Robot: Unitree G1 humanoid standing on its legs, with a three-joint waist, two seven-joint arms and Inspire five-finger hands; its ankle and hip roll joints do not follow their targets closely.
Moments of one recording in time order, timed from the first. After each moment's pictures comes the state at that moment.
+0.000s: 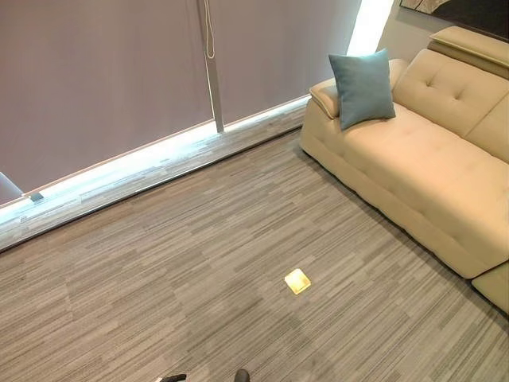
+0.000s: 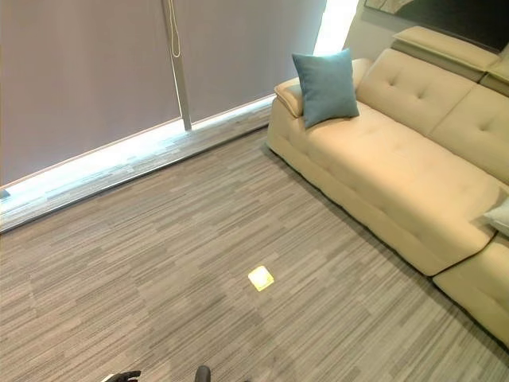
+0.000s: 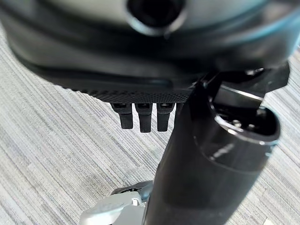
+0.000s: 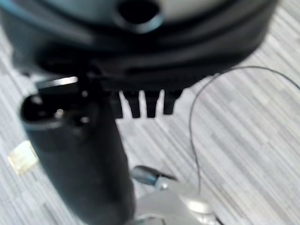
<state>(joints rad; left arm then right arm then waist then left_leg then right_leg) -0.01 0.25 -0.23 1.35 -0.15 -0.10 0.01 0.00 -0.26 0.13 1.41 0.24 -0.01 0.02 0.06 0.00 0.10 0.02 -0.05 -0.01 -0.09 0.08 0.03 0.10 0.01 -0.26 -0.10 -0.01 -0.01</state>
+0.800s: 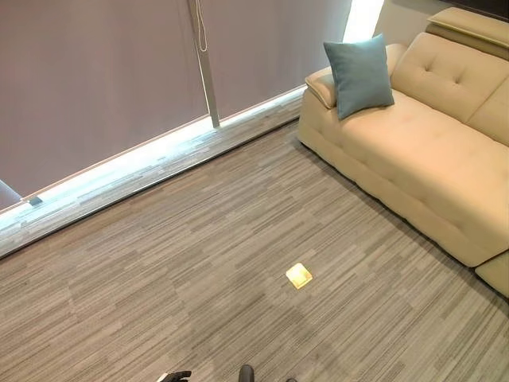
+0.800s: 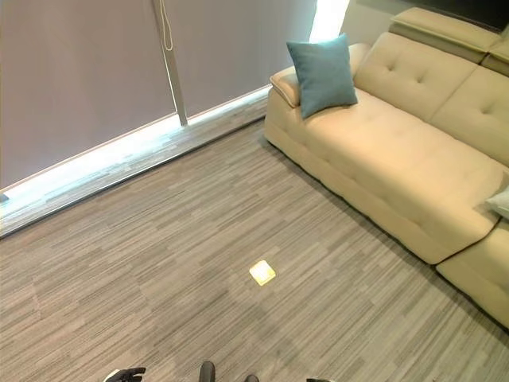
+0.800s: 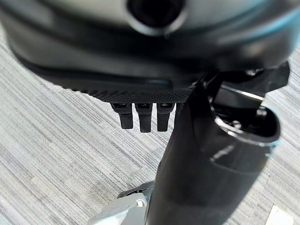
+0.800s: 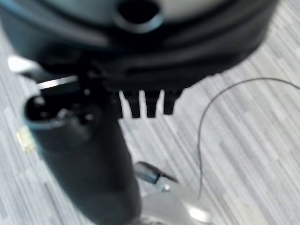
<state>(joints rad) -0.01 0.24 -0.26 1.34 -0.10 -0.10 0.01 -0.04 -0.30 0.21 1.36 0.16 -0.01 0.04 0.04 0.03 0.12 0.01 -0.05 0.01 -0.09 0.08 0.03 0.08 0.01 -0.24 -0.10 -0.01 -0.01</state>
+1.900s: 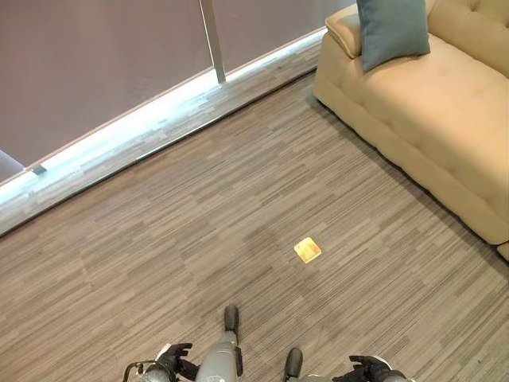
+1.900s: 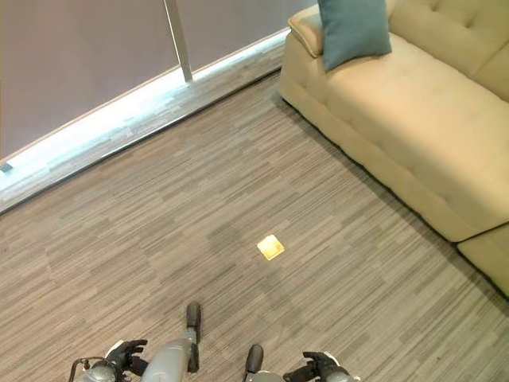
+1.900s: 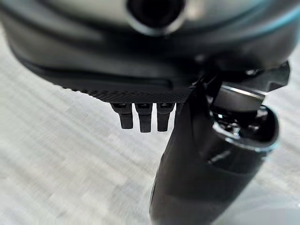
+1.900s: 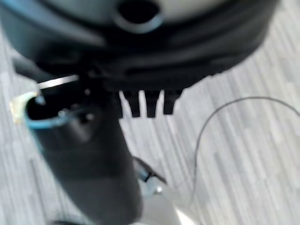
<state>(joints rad) -0.11 0.25 -0.29 1.39 -0.03 -0.10 0.02 -0.12 -0.33 0.26 1.36 0.08 -0.02 0.04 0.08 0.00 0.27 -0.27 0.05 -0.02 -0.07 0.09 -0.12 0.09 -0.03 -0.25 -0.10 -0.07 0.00</state>
